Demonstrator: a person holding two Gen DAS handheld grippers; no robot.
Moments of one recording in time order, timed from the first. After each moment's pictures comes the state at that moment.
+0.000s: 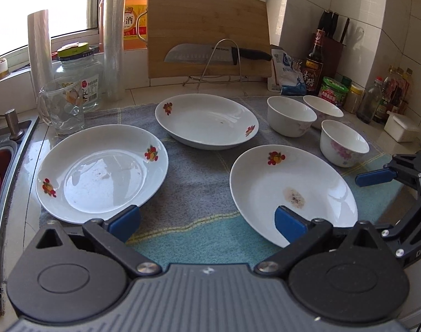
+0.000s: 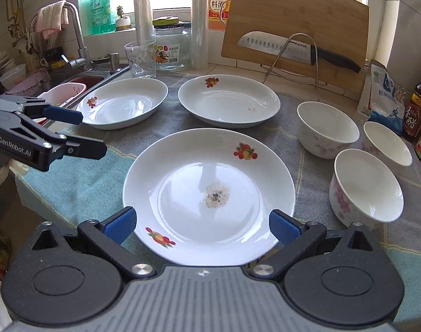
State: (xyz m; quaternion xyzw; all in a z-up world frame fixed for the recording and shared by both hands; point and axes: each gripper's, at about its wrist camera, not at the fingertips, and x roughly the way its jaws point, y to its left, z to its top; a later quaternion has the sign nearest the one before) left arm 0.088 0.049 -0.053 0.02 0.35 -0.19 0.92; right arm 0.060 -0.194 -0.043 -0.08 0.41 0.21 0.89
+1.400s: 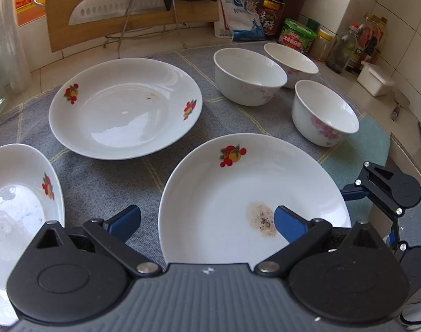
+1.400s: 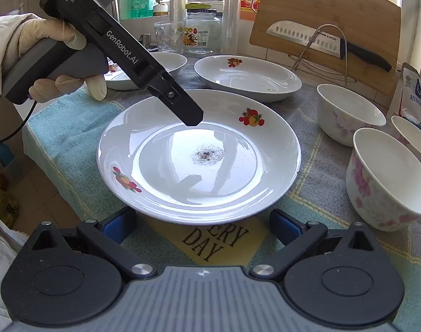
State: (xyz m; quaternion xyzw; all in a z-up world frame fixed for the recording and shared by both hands) left arm 0.188 -0.034 -0.080 0.08 0.46 -0.31 0.83; right arm 0.066 -0.223 -0.095 -0.11 0.38 0.29 0.87
